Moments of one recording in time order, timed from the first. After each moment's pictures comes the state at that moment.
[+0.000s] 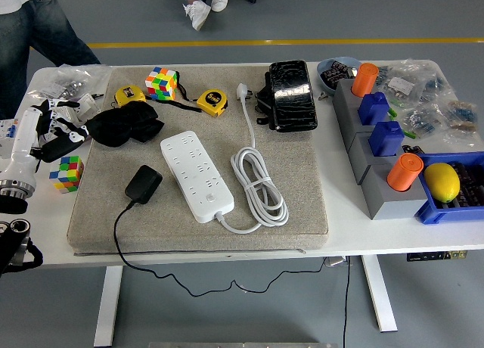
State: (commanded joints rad) left arm -0.22 0.29 -1.35 -1.09 1.42 0.27 -0.29; right arm -0.13 -0.23 1.29 0.35 -0.39 -0.14 0.06
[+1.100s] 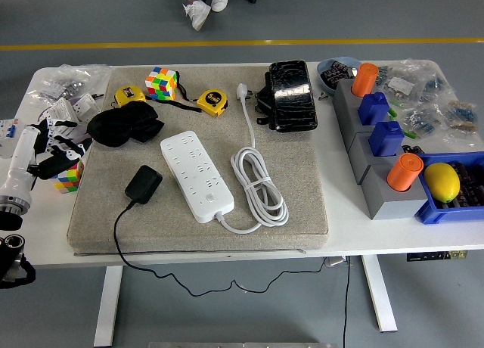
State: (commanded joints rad) left arm -0.15 0.31 -1.36 -1.10 1.43 0.26 -0.27; right arm -0.13 -0.24 1.23 0.30 -0.31 -0.13 0.04
